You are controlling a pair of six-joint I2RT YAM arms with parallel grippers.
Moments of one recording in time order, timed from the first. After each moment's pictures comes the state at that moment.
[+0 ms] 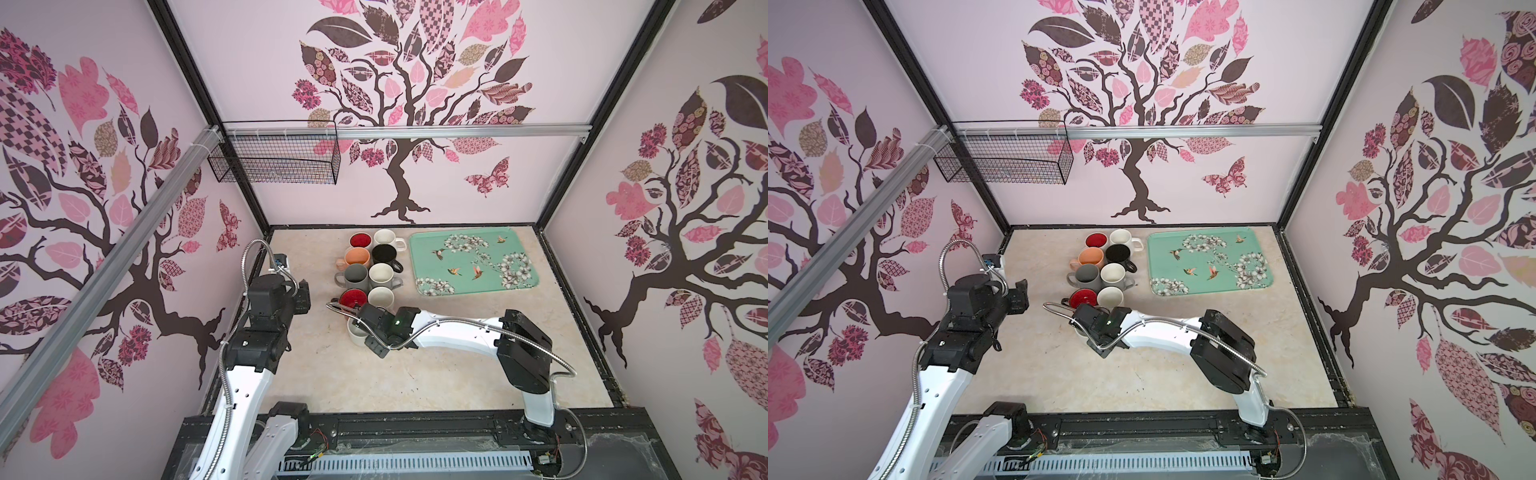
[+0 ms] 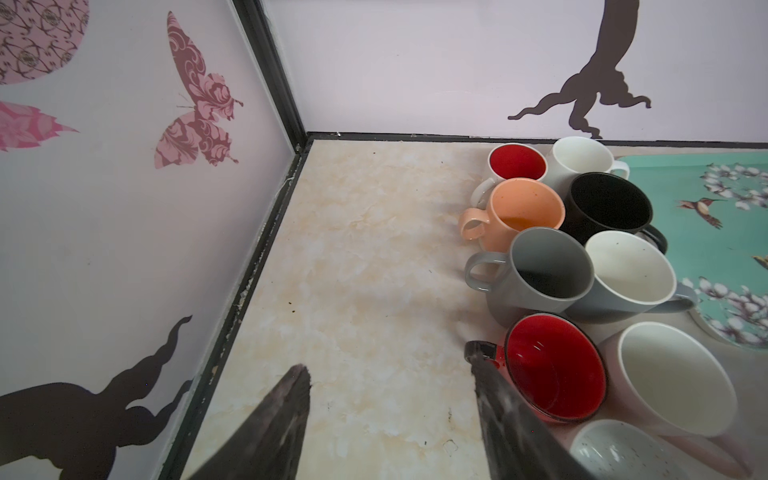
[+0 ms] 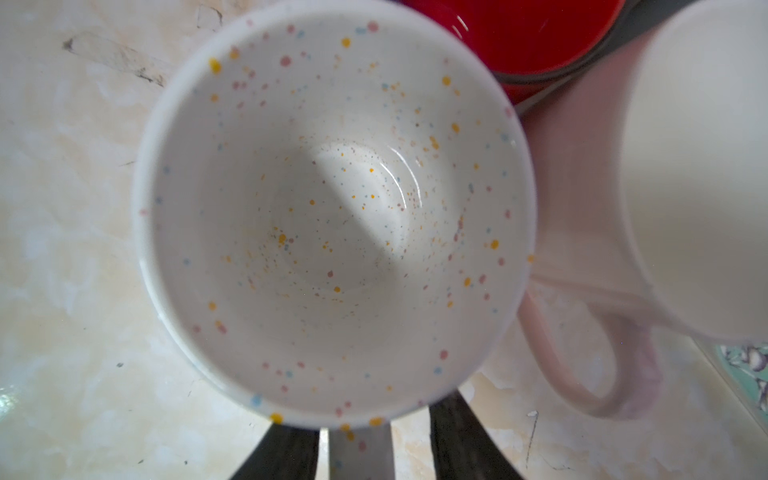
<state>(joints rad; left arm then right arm) -0.09 0.80 0.89 -0.57 -0.23 -0.02 1.14 1.97 1.50 -0.65 0.25 0.17</state>
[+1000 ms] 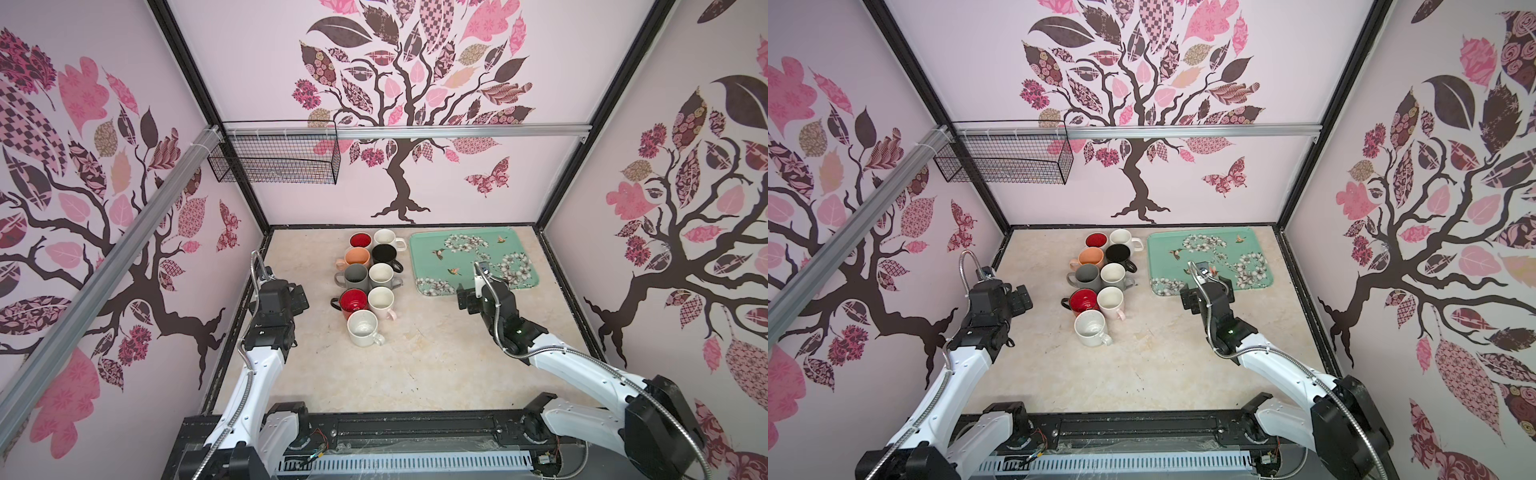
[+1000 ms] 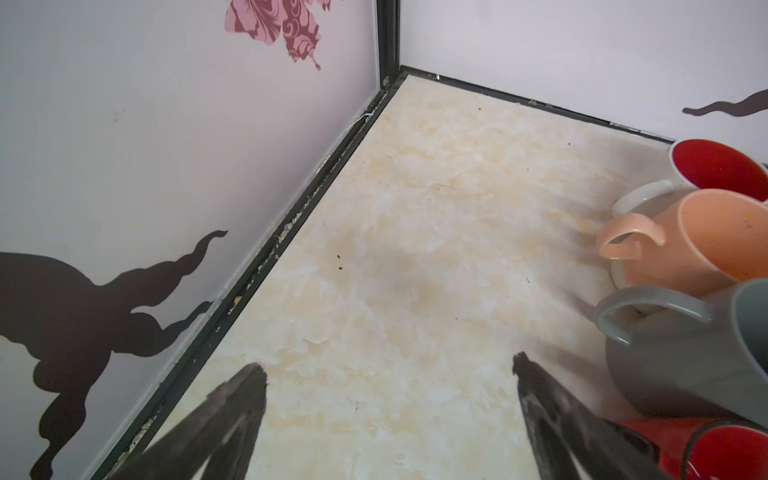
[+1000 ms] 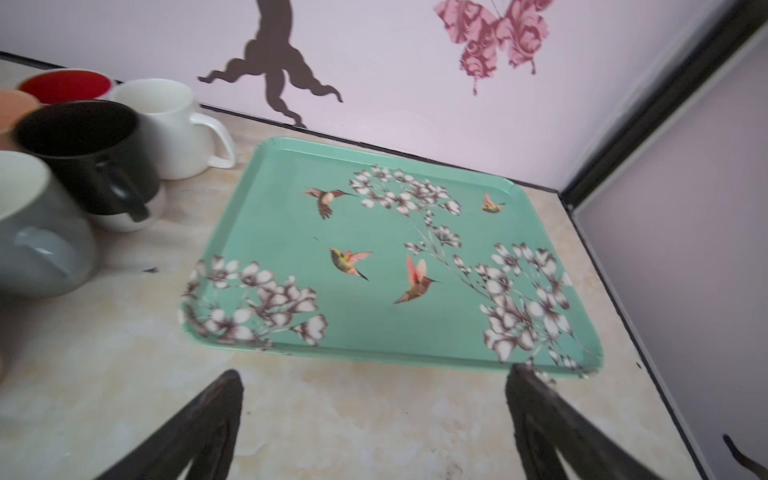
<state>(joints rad) 0.04 0.97 0.64 -0.24 -0.35 -0.19 0.47 1.13 0.52 0.21 0.47 0.01</state>
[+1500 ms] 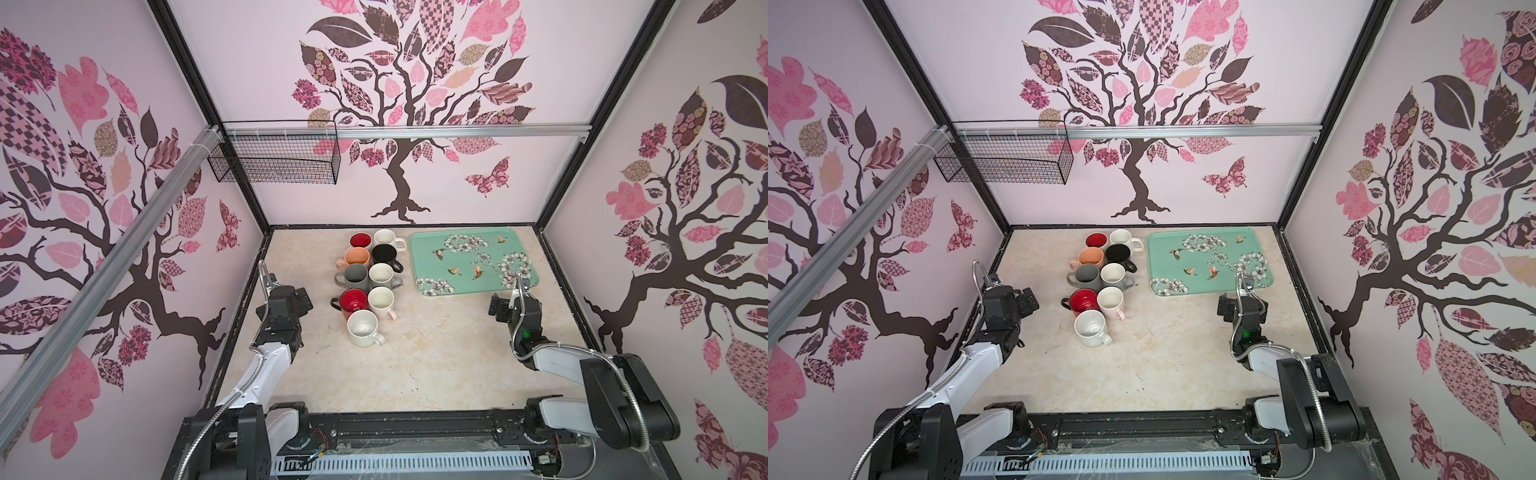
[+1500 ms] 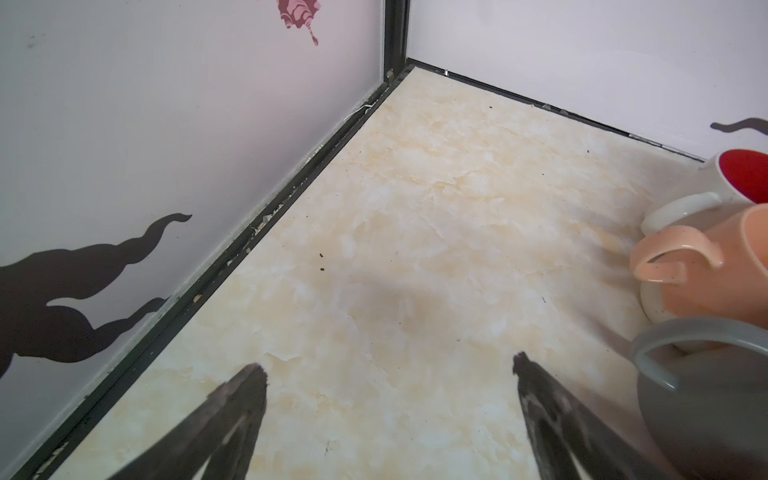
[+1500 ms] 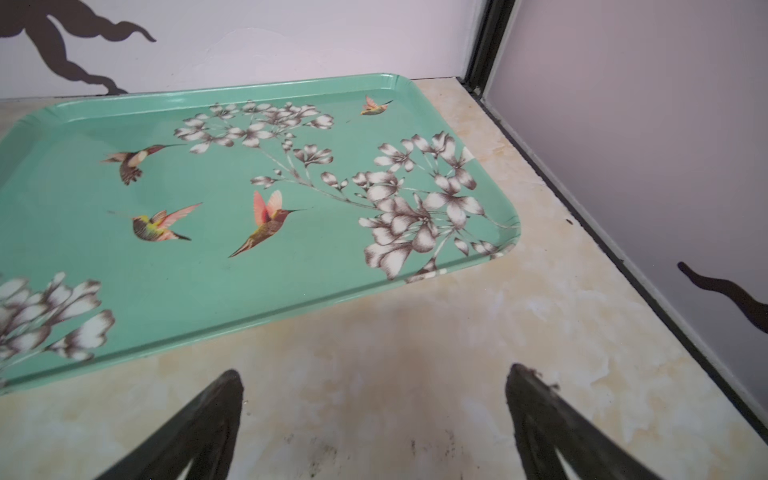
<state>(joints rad) 0.04 1.10 0.46 0.13 -0.36 -0.26 0.09 1.33 0.28 0.67 0.31 0.10</state>
